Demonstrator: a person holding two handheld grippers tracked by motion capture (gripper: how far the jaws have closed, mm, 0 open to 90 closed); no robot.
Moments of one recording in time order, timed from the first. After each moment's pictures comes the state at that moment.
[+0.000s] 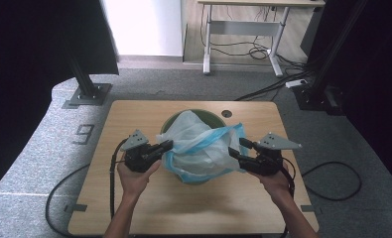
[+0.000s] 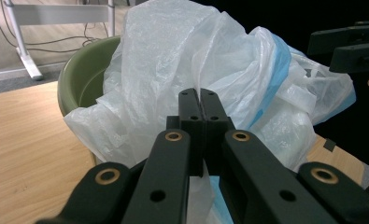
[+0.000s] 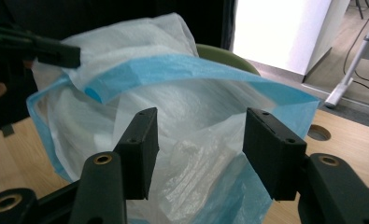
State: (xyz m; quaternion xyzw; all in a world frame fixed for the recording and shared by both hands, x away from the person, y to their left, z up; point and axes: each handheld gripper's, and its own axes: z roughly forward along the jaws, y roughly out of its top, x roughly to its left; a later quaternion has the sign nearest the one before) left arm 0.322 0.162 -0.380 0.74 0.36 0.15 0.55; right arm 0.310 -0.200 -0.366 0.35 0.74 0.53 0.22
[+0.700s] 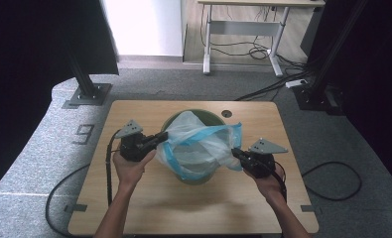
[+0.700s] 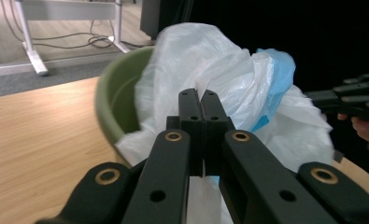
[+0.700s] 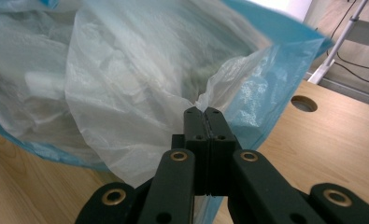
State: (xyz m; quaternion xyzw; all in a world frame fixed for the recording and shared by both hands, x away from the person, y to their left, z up) left arm 0.348 0.178 -0.368 0.73 0.38 0.14 0.55; right arm 0.325 -0.197 -0.408 0.36 0.77 0.48 0.24
